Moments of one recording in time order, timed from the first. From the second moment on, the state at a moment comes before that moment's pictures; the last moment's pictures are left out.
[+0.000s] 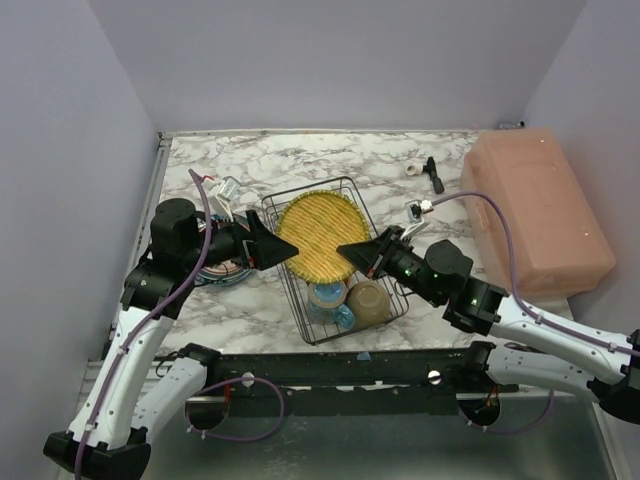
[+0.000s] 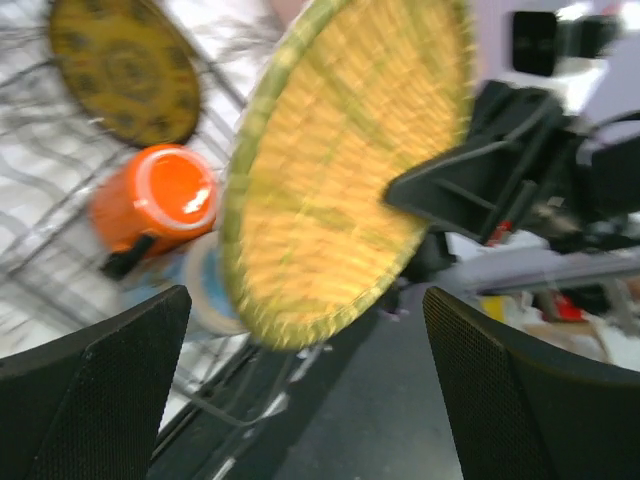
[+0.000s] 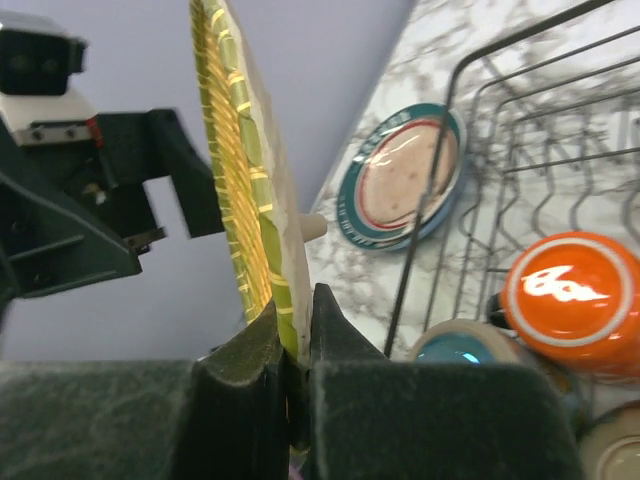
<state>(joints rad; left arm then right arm) -0.29 0.77 0.95 -0.47 0.78 -0.62 1.02 0.89 0.68 0.21 0.17 0.86</state>
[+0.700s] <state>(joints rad) -0.29 0.42 0.82 -0.76 -0.06 -0.32 1.02 1.40 1.32 -0.42 0.73 0.69</state>
